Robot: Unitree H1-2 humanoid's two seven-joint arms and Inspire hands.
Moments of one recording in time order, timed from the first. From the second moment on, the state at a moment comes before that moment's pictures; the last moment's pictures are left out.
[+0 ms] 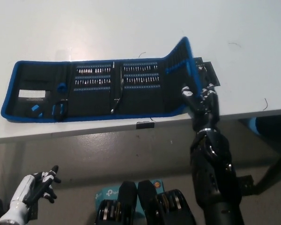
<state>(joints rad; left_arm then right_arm) -0.05 0.27 0.06 -0.02 0.01 0.42 -0.10 -0.65 0.25 -0.27 0.56 0.18 0.09 -0.28</state>
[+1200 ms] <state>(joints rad) -0.03 0.28 0.05 -0.03 0.03 0.43 -0.11 -0.69 0.12 0.13 0.64 -0.26 0.03 -0.51</state>
